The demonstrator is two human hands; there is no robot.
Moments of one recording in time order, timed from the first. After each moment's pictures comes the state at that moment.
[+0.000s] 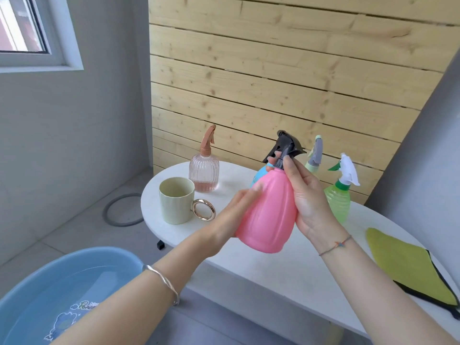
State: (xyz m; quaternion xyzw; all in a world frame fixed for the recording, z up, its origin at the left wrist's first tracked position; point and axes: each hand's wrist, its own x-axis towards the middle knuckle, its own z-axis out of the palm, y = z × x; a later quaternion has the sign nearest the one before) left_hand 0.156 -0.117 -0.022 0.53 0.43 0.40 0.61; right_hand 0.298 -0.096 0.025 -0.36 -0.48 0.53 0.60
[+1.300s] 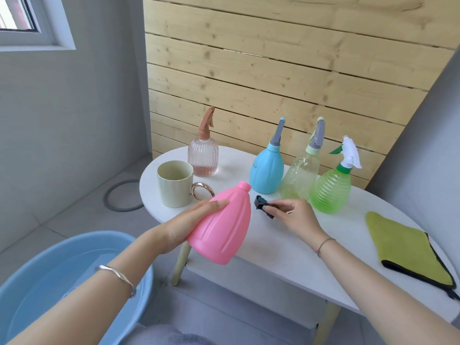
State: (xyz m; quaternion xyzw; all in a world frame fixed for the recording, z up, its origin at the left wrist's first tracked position) left_hand 0.092 -0.131 -0.062 0.54 0.48 0.33 0.61; right_hand 0.350 -0.065 -0.089 -0.57 -0.66 0.33 0.36
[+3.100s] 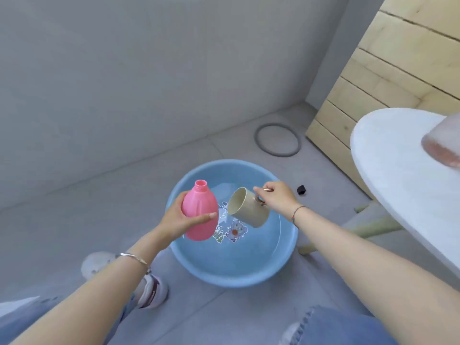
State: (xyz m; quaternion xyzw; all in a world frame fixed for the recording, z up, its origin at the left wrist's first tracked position) left_hand -0.205 -0.299 -0.277 0.22 0.75 0.50 0.38; right_hand -0.055 -0.089 -0.247 -0.45 -0.79 0.43 0.04
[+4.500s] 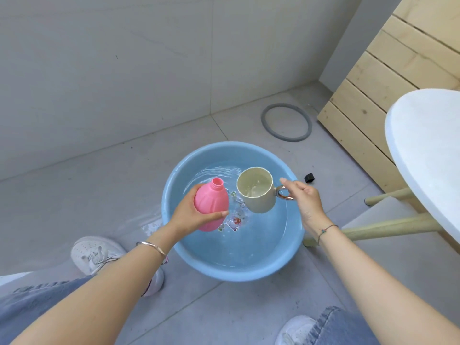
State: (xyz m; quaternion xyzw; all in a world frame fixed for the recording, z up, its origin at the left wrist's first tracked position) left_hand -0.201 -0.275 -0.340 0.25 0.77 0.47 0.35; right_hand -0.028 -0.077 -0.291 -0.47 -0.60 0.60 0.22
